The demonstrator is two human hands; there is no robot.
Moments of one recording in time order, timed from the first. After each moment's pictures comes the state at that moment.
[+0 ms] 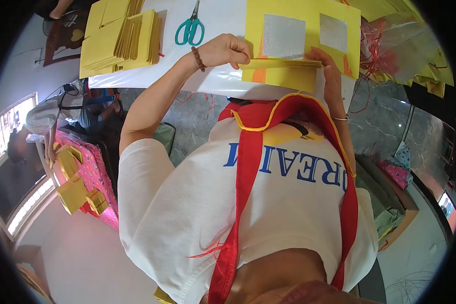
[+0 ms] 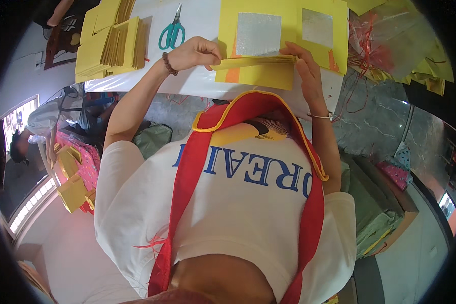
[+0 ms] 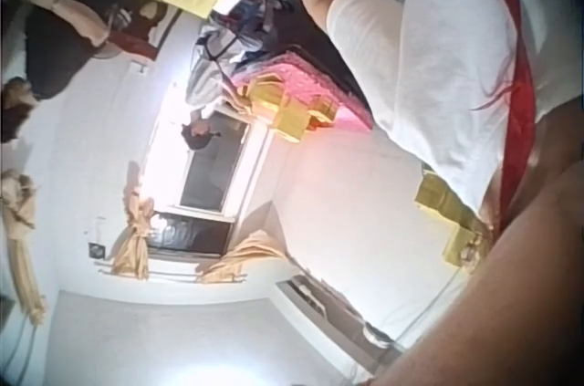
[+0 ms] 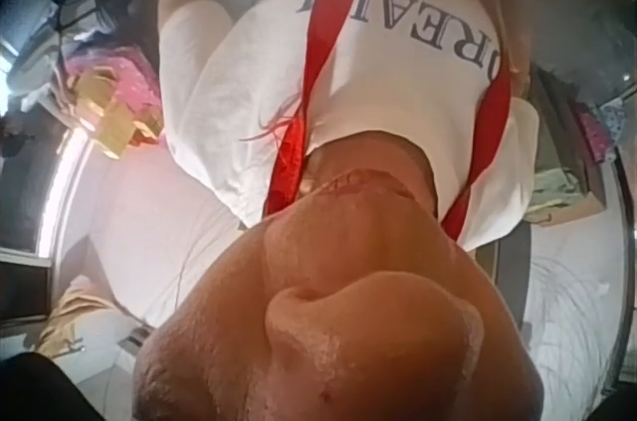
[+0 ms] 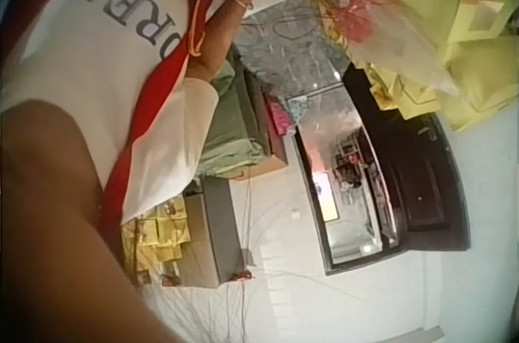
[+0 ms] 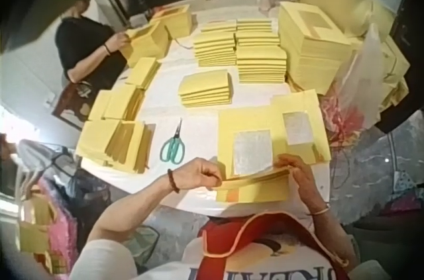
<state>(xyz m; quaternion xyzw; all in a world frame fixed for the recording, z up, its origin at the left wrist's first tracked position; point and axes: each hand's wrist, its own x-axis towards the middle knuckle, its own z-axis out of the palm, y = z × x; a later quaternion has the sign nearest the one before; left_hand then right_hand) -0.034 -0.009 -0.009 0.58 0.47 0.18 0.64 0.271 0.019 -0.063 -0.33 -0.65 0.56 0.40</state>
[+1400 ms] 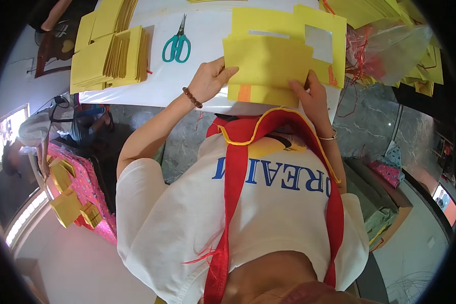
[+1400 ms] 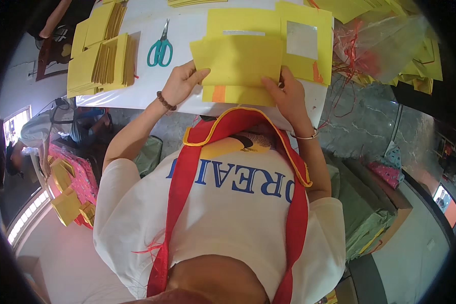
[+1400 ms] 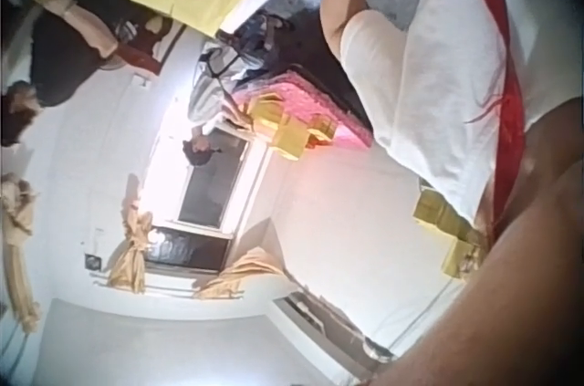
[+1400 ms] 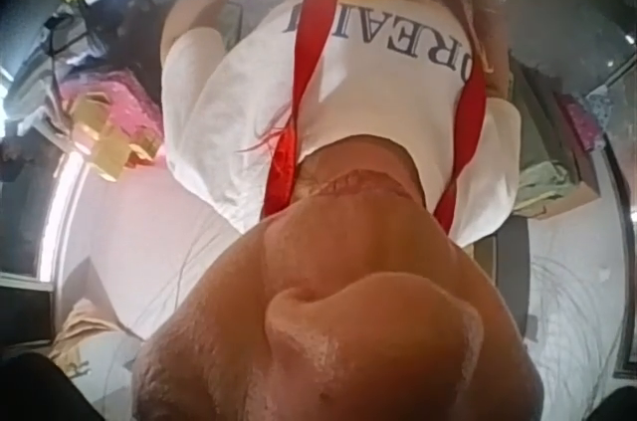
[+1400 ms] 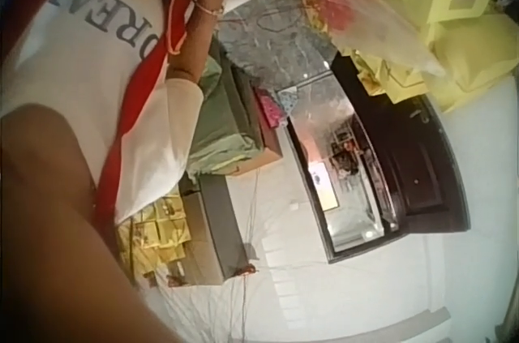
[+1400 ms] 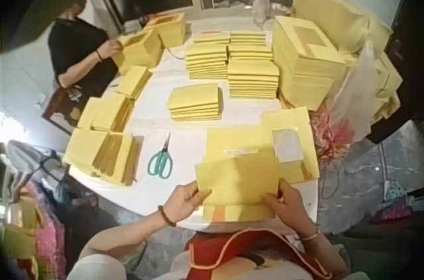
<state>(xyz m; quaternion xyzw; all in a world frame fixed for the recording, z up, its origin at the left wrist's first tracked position) -0.007 -0.039 -0.026 0.57 0.61 0.33 0.44 0.252 0.004 -0.027 -0.46 -0.66 0.49 0.33</state>
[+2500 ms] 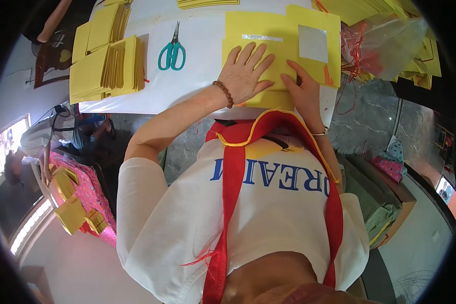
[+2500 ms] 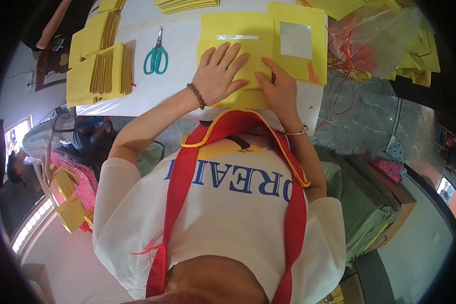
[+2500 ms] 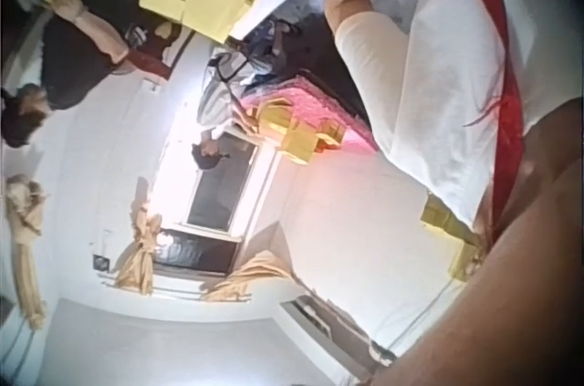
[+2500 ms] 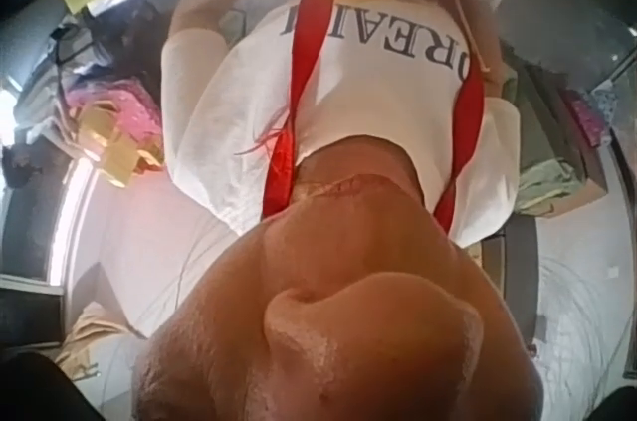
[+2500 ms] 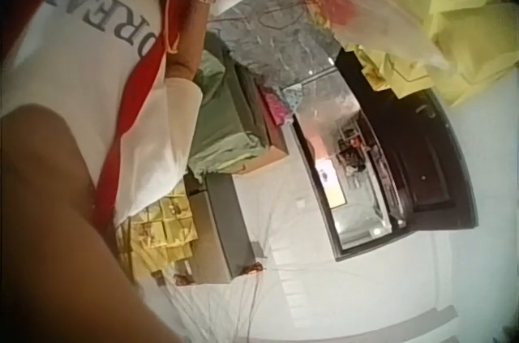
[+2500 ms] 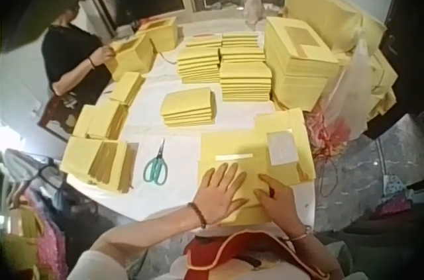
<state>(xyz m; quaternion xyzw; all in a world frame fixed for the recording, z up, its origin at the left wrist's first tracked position) 0.051 -0.008 -0.035 0.85 0.51 0.14 -0.01 0.244 0.014 -0.038 -0.54 -0.64 0.44 0.34</state>
